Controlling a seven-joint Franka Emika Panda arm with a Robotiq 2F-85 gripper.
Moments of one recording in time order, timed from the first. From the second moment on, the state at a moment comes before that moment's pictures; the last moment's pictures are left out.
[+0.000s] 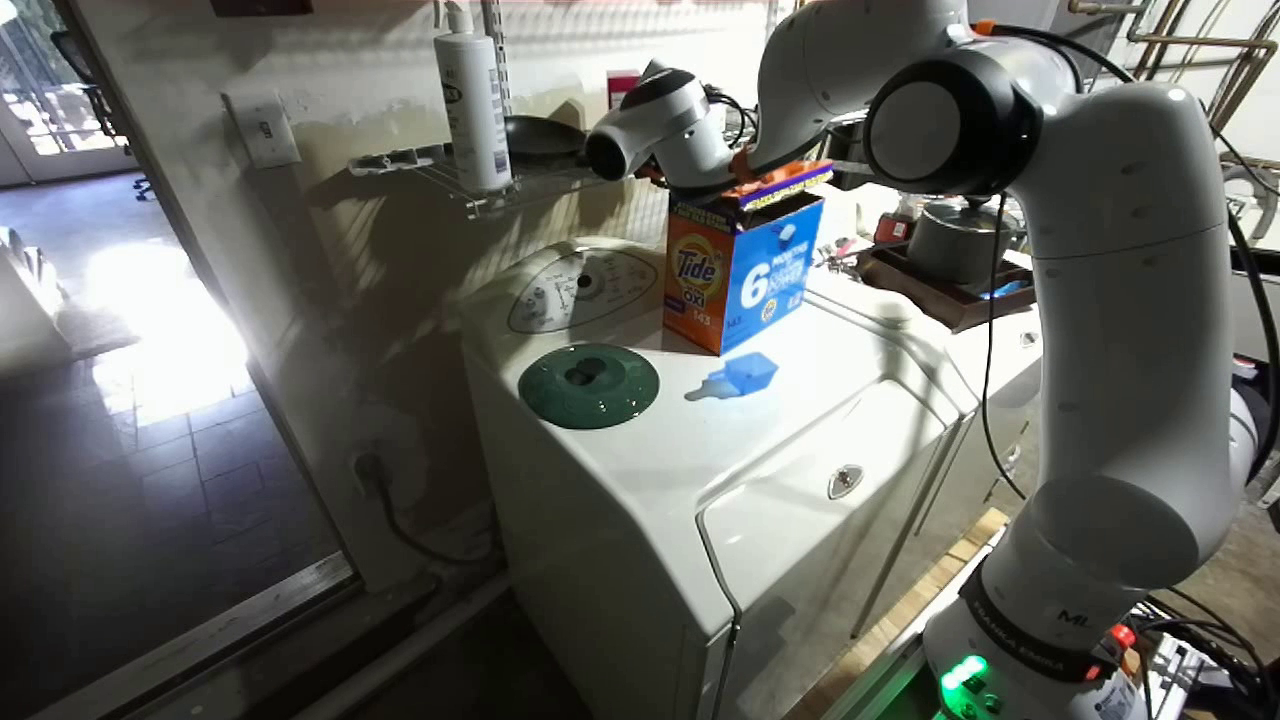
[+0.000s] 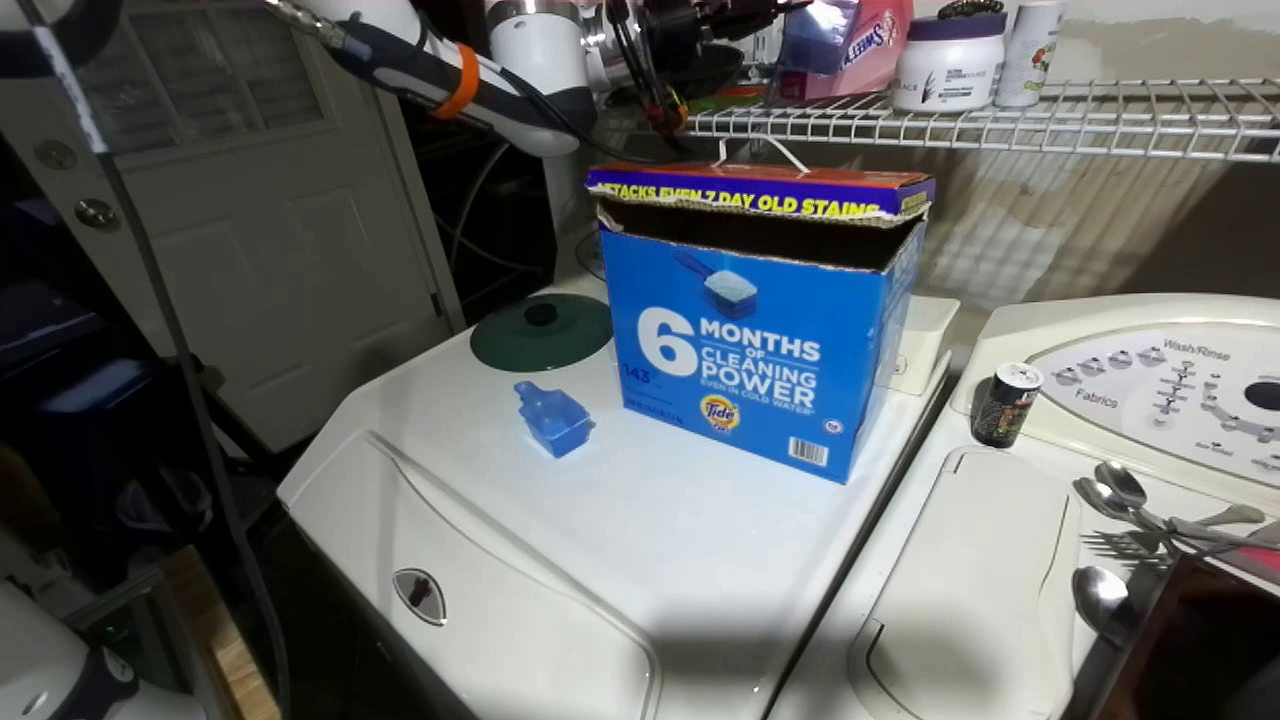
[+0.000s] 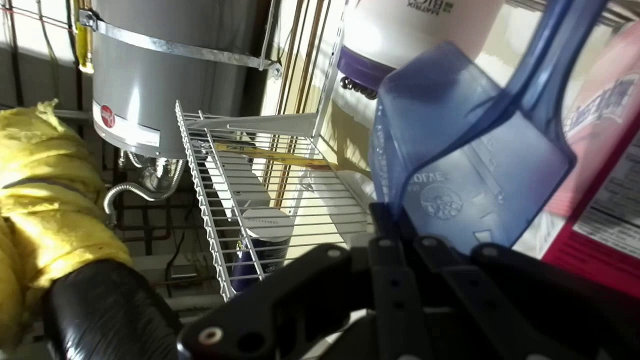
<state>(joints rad) 0.04 0.50 -0.04 -1.41 -1.95 2.00 1.79</state>
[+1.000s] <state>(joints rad) 0.02 0.51 -0.04 -1.41 -2.01 2.01 1.83</state>
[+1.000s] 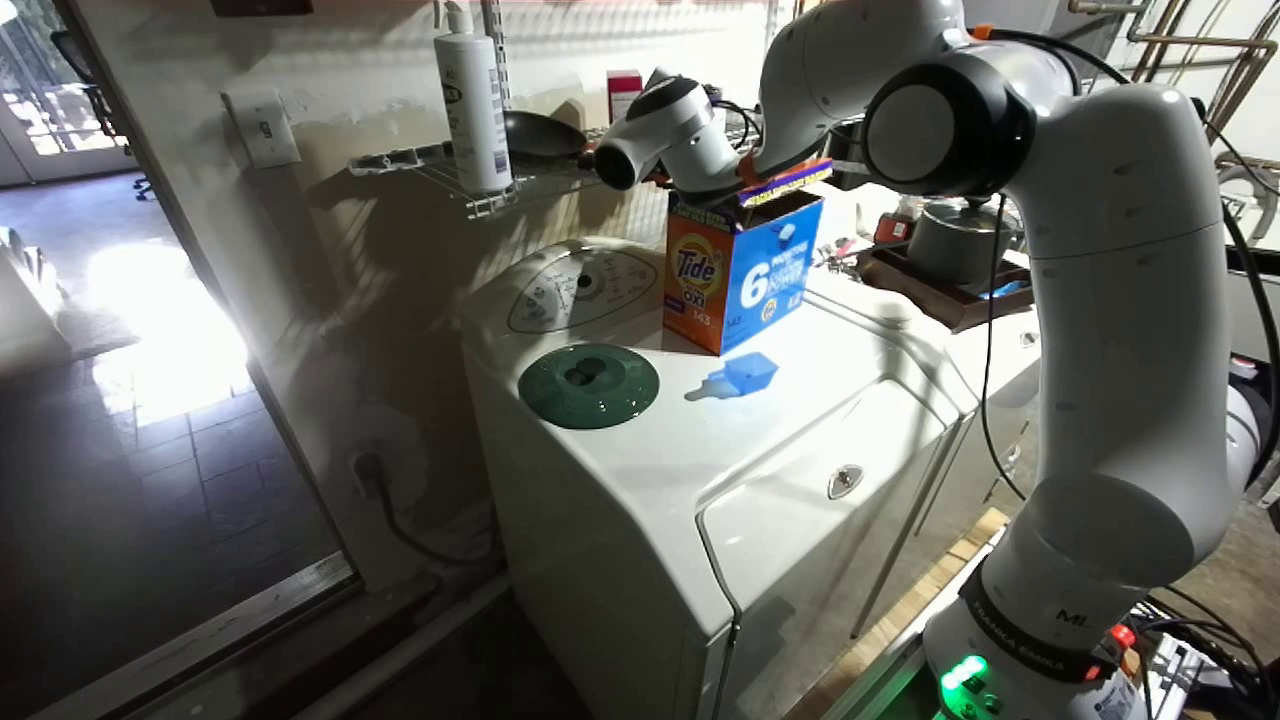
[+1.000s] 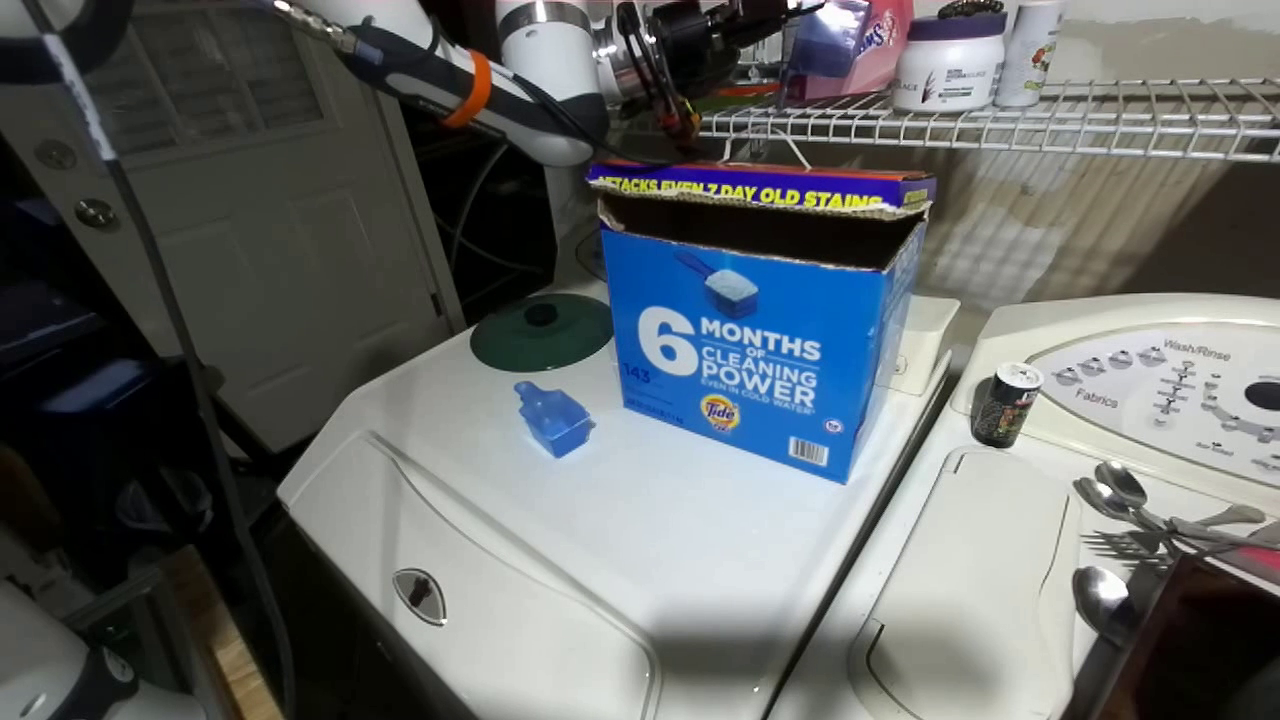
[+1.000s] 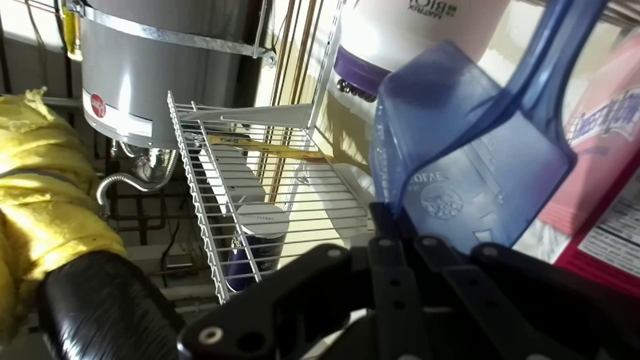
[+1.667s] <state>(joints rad) 0.01 0.54 -0.04 -1.41 -2.03 2.04 1.86</state>
